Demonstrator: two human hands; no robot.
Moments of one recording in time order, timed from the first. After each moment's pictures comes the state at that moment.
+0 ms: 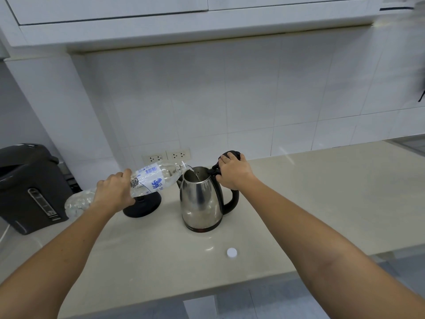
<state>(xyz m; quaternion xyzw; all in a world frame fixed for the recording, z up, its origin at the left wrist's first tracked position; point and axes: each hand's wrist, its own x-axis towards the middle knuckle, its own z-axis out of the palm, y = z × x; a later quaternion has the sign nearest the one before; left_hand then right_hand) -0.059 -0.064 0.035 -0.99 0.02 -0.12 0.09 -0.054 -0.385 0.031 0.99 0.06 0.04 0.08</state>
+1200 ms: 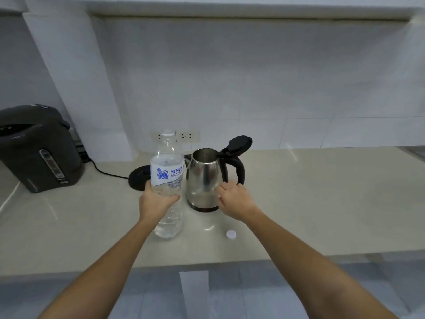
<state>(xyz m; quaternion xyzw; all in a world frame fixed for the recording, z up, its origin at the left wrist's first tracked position) -0.128 -0.132 -0.057 -0.83 -0.12 -0.14 -0.53 -0.116 -0.363 -0.067 0.96 0.21 0.16 -0.02</state>
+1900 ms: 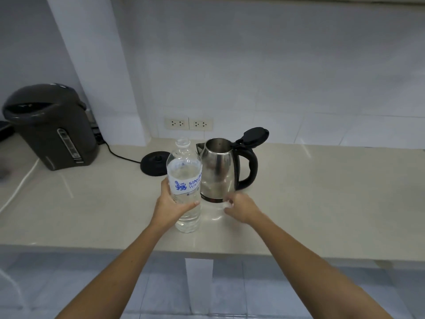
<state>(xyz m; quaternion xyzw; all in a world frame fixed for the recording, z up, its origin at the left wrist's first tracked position) -0.163 -0.136 -0.079 -0.81 -0.05 -0.07 -0.58 -0.125 -0.355 -0.092 0.96 0.06 -0.11 -0.24</state>
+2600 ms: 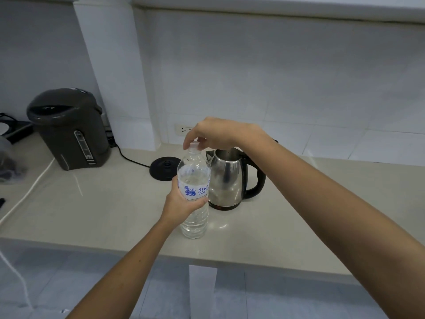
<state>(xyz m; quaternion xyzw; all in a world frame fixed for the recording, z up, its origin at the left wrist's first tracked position) -0.160 -0.139 -0.054 -0.81 -0.04 -0.07 -0.58 -0.099 -0.267 0.144 0.91 0.40 -0.04 -0.03</state>
